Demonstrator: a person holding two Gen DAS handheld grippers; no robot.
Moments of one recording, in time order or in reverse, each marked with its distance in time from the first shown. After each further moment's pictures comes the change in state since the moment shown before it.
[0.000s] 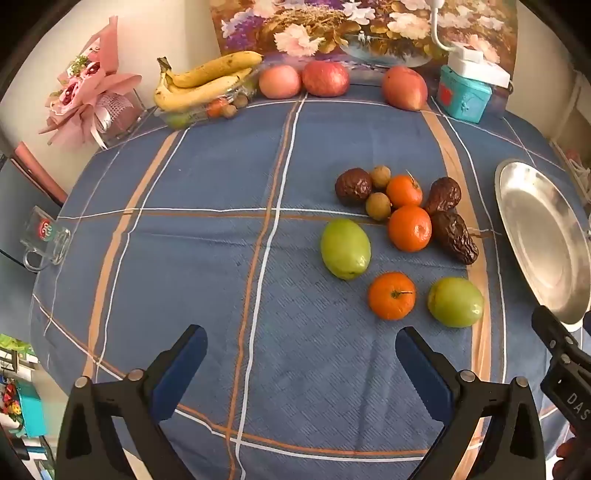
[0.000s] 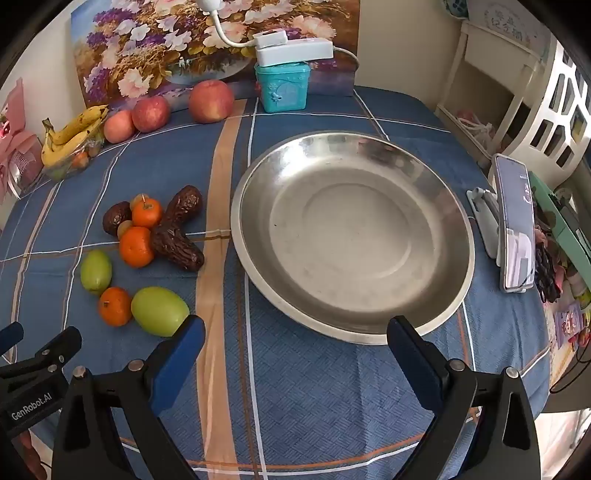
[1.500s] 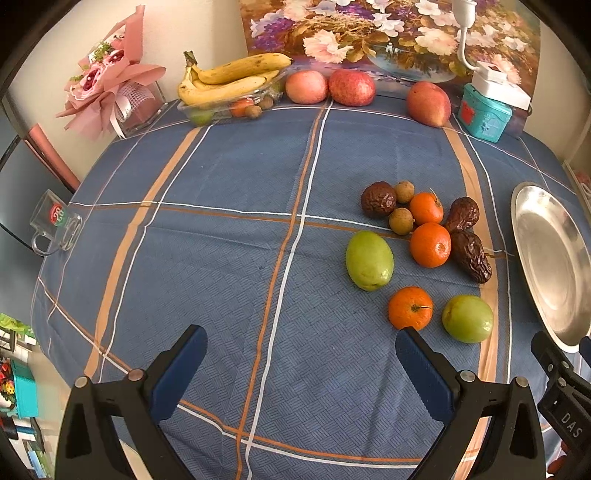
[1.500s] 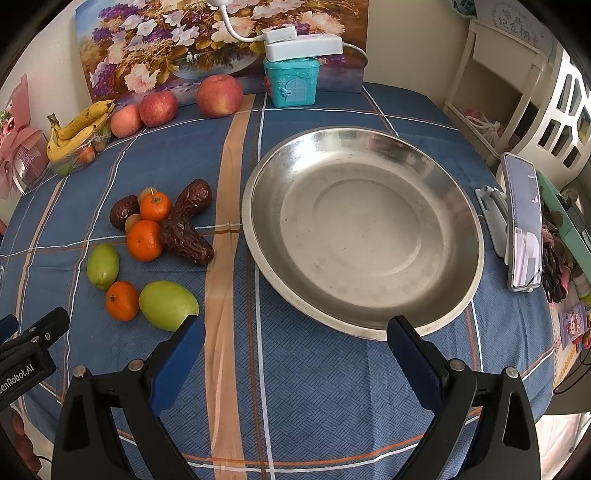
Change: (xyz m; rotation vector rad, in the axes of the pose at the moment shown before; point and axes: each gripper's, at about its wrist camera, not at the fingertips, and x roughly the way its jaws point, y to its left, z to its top) left arm -0.005 0.018 0.003 -0.080 -0.024 0.012; right arm 0.003 0.004 -0.002 -0.008 0.008 0.018
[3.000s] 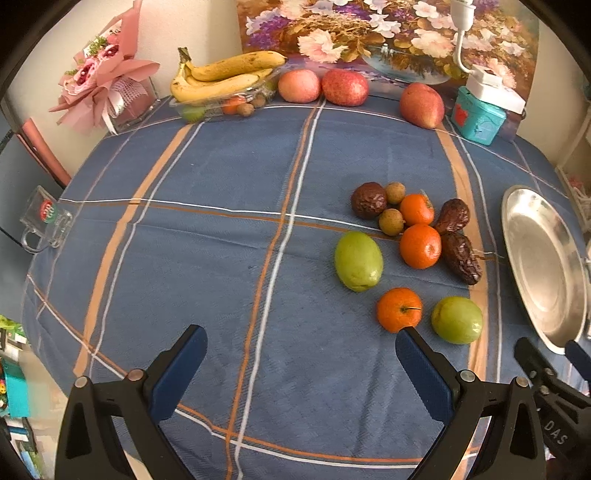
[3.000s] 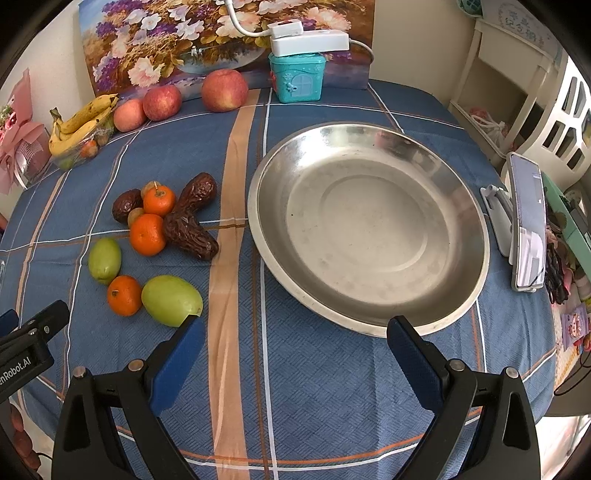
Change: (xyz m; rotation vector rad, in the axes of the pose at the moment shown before) left arm -0.001 0.000 0.001 -0.008 0.006 -0.064; right arm 0.001 0.004 -0.002 -0.007 0.014 0.009
